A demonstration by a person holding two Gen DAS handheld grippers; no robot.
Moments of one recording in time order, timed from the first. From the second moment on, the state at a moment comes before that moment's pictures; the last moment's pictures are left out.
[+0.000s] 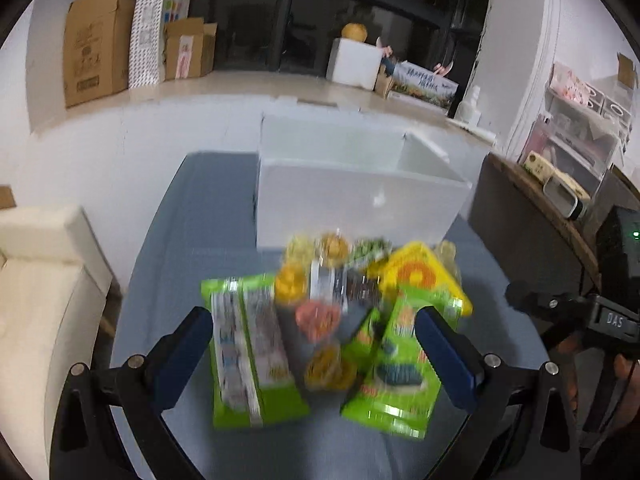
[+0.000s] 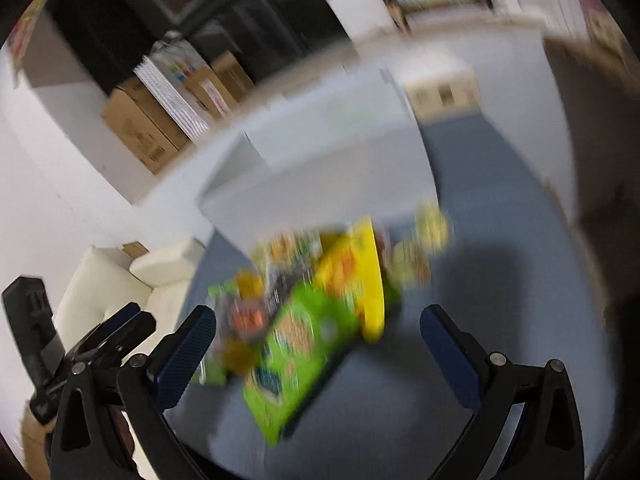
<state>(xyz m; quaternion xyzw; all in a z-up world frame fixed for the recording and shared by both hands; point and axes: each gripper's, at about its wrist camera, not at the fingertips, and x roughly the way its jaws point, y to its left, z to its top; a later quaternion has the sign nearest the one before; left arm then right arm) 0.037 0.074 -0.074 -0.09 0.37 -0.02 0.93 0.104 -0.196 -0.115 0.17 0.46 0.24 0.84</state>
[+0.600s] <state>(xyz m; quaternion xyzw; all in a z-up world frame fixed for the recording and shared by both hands) 0.029 0.099 -0.111 -0.14 0.40 -0.01 0.91 0.127 -0.164 -0.191 0.25 0.55 0.29 0.74</state>
